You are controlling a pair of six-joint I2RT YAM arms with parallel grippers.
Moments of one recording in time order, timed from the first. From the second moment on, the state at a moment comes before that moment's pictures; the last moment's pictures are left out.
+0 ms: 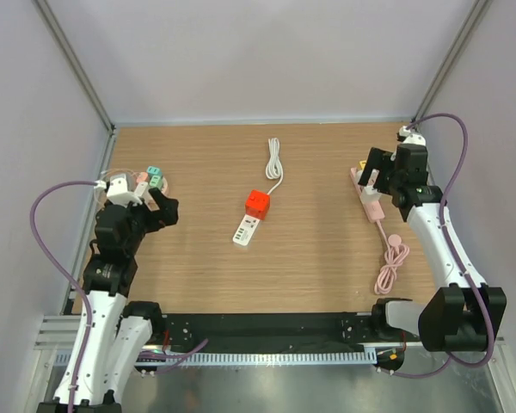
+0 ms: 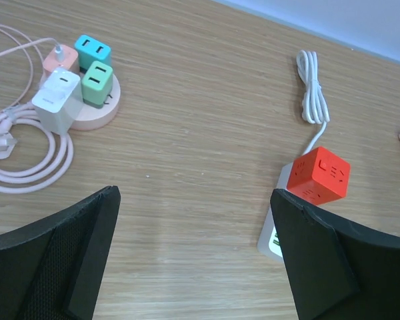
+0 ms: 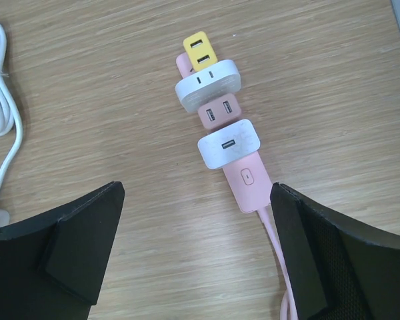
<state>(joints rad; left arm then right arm) -0.07 0.59 0.66 -0.35 0.02 -0.34 -0.02 1.21 1.01 -0.41 0.09 0.23</state>
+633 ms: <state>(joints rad) -0.25 1.03 0.91 -0.47 0.29 -0.46 -0.01 1.13 0.91 -0.45 -0.69 -0.18</state>
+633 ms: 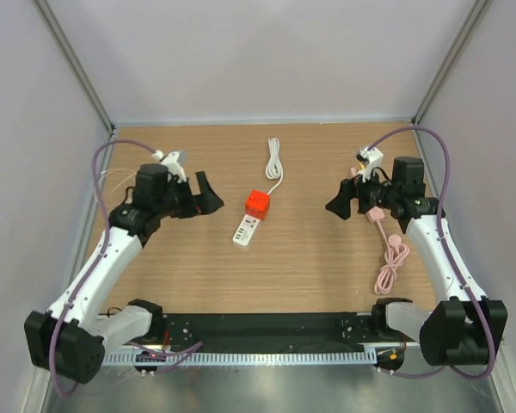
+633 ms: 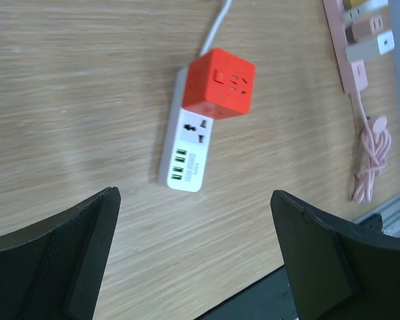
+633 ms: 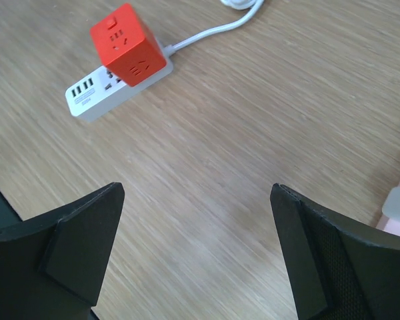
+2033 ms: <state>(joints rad) -0.71 2.07 1.75 -0.85 -0.13 -0.21 -0.01 1.16 0.90 -0.51 -0.75 -0.29</state>
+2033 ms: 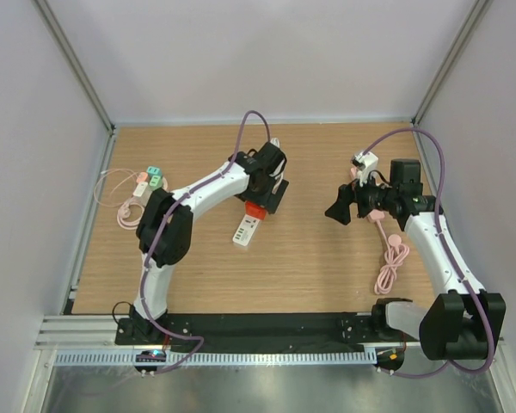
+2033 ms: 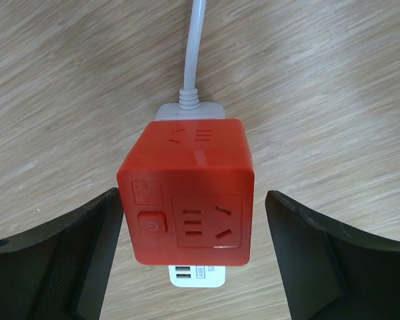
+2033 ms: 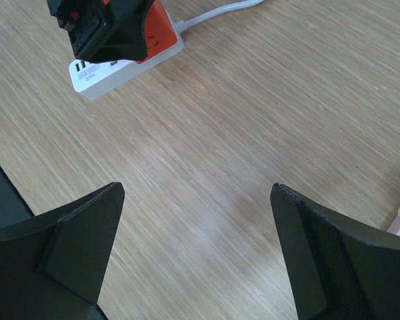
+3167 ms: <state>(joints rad) -0.70 1.72 1.24 -0.28 -0.02 -0.93 0.36 1.42 0.81 -0.10 -0.71 0.34</state>
